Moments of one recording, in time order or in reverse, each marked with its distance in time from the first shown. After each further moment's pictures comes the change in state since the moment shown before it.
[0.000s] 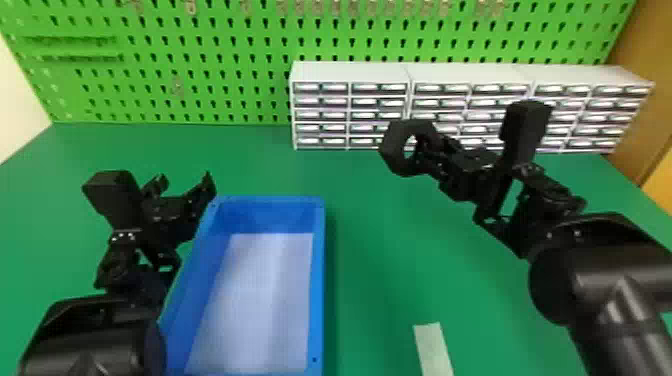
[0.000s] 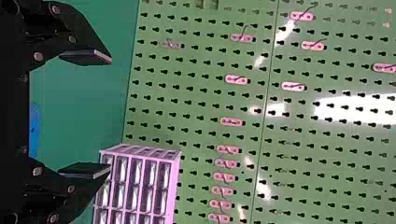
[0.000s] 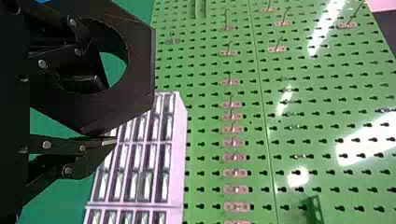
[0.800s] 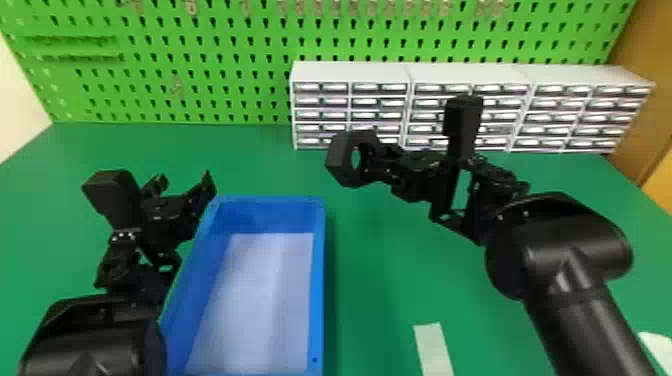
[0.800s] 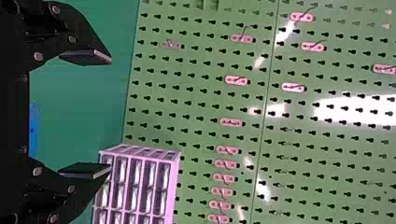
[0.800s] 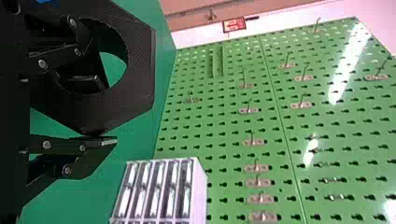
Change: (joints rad) left arm -0.002 0.000 0.000 0.001 0.003 -0.001 0.003; right arm -0.104 0.058 0.100 0.095 0.001 0.099 0.149
